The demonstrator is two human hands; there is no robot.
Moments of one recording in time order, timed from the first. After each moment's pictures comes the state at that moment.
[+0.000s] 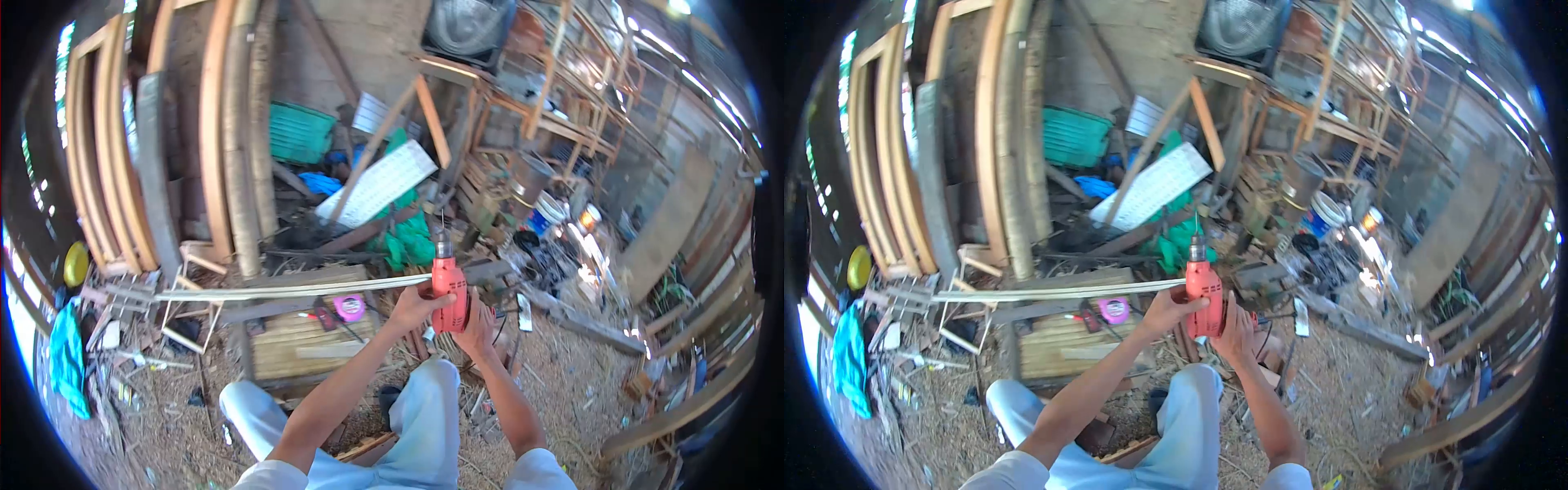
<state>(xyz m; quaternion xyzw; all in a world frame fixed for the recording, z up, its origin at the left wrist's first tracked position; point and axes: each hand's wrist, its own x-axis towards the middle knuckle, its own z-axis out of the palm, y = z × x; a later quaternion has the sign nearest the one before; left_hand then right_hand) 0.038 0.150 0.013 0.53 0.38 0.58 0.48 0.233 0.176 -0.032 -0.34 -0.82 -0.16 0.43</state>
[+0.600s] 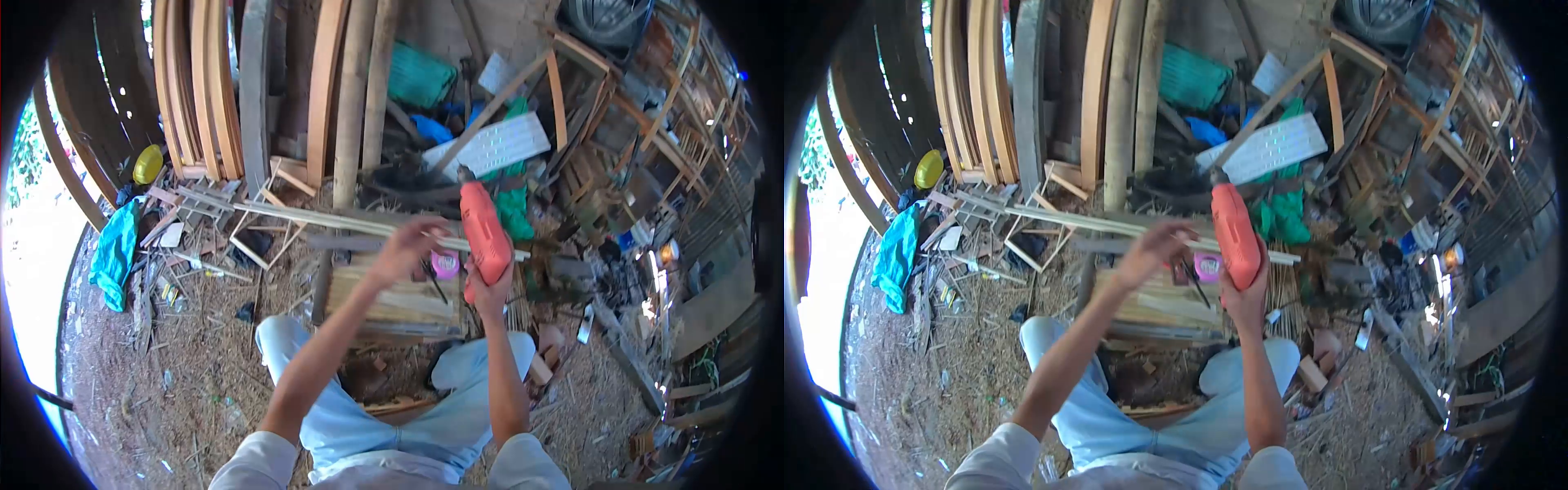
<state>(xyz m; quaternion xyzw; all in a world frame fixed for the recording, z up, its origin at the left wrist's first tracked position) -0.138 0.039 0.029 0.44 0.43 0.68 0.41 0.046 0.125 -0.010 -0.25 -0.62 0.52 0.54</state>
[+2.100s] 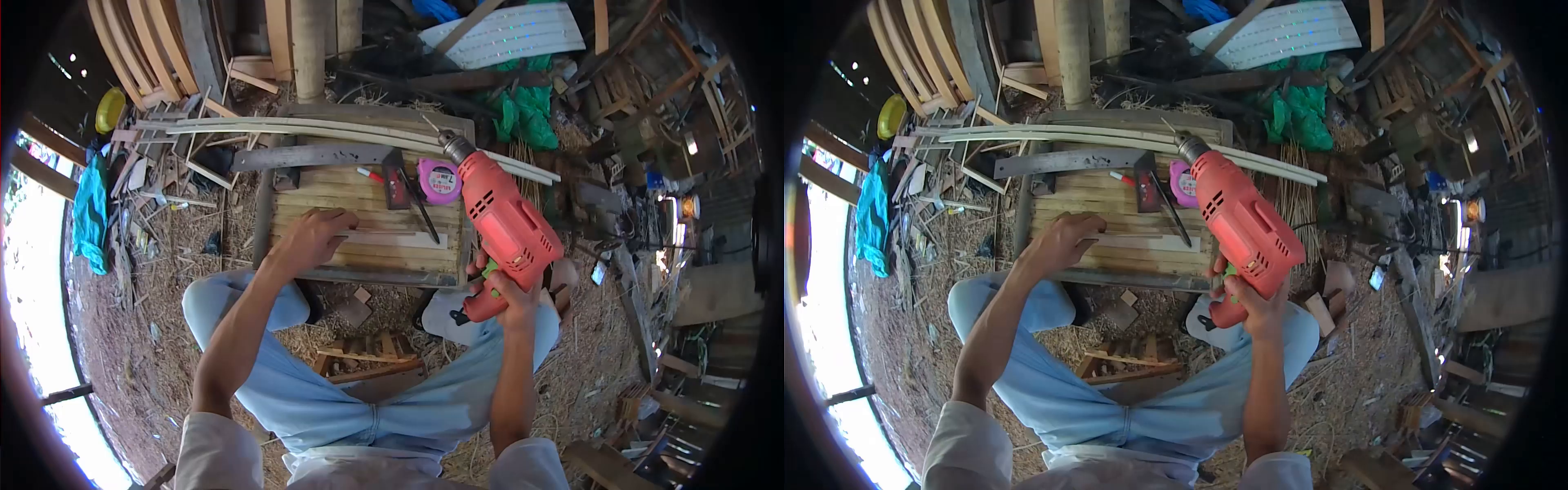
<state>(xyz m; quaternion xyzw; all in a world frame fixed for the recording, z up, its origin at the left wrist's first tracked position) -0.187 0.001 -0.126 0.68 0.67 0.25 0.14 0.127 0.134 -0.070 -0.27 -0.51 0.74 0.36</state>
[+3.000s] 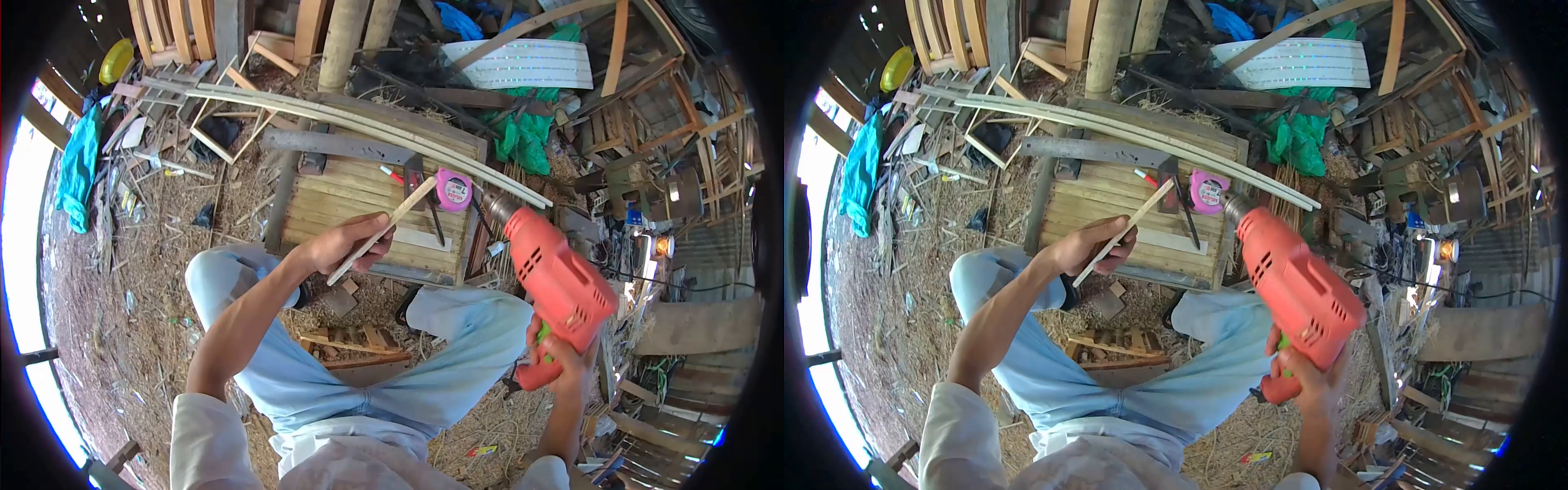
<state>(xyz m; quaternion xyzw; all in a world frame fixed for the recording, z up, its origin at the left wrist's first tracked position) -0.165 -0.008 -0.105 0.25 0.34 0.53 0.74 0.158 0.077 0.079 -0.44 -0.59 0.62 0.28</state>
